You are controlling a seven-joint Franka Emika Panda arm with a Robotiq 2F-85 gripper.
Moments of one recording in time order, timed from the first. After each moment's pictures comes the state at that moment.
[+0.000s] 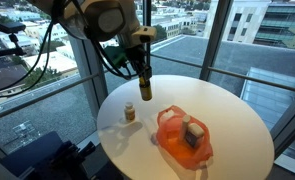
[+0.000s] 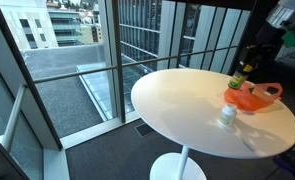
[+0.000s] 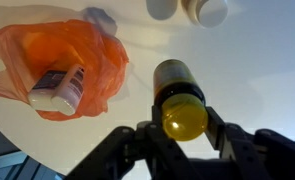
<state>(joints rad) -0.06 -0.20 -0.03 -2.45 -0.11 2.54 0.29</state>
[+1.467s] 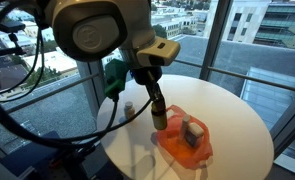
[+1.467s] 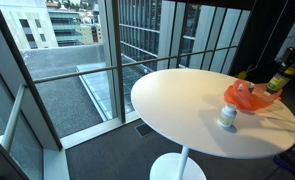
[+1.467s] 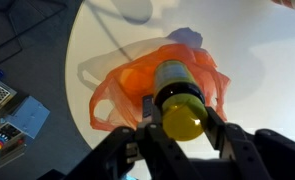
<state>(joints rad) -0.32 -0.36 -0.11 -2.62 -0.11 2.56 0.29</state>
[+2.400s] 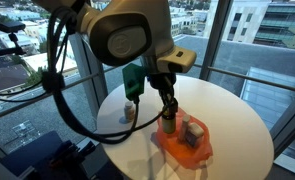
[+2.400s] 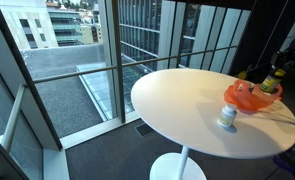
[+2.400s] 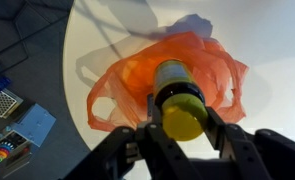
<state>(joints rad) -0.32 -0.18 -0.12 -2.50 -0.11 2.56 0.31</state>
